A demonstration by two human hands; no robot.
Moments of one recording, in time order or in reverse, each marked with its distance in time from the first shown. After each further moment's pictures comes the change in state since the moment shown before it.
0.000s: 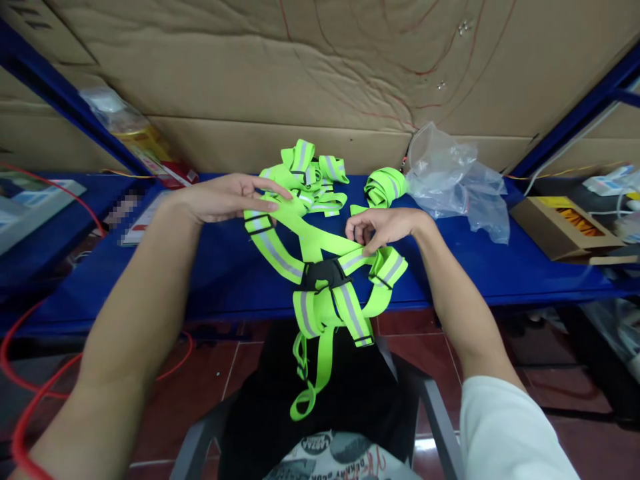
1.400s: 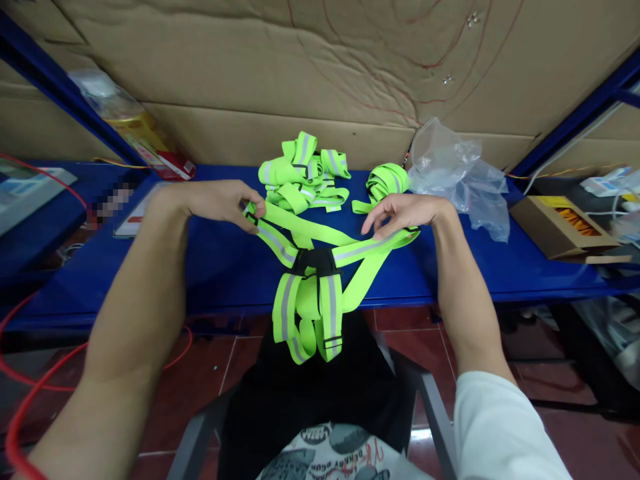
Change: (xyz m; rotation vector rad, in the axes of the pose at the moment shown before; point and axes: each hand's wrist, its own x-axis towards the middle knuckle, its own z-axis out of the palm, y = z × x) left_hand 0.006 -0.027 -0.034 0.720 -0.123 -0.001; right_hand -0.030 0.005 -0.023 -0.038 0.086 0.159
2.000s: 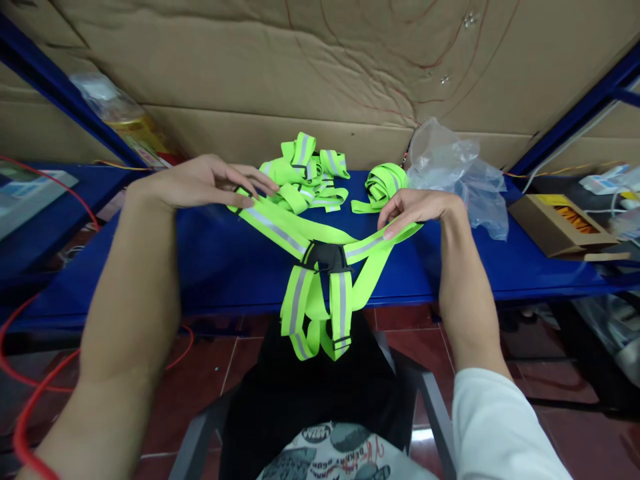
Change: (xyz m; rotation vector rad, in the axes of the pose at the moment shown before) left_hand -0.024 0.021 -0.014 -0.306 0.216 0.239; right_hand -0.013 0.012 -0.013 -0.005 0.030 0.101
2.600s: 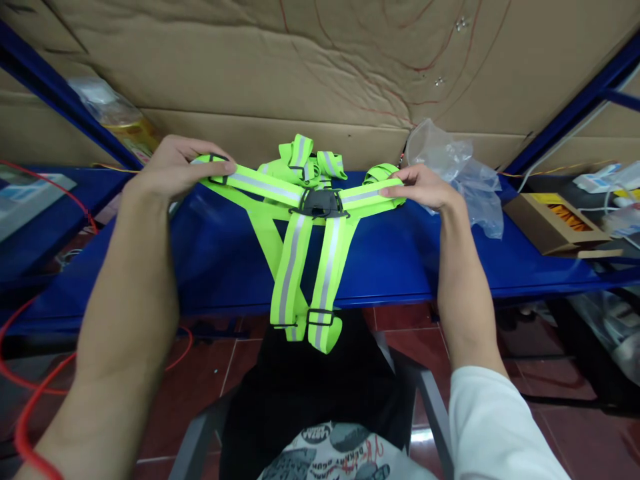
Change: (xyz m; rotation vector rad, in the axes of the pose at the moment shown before) left_hand -0.007 -0.023 -0.011 -0.128 0.482 -0.092; right_hand -0.003 0.009 -0.002 0.149 0.626 -0.194
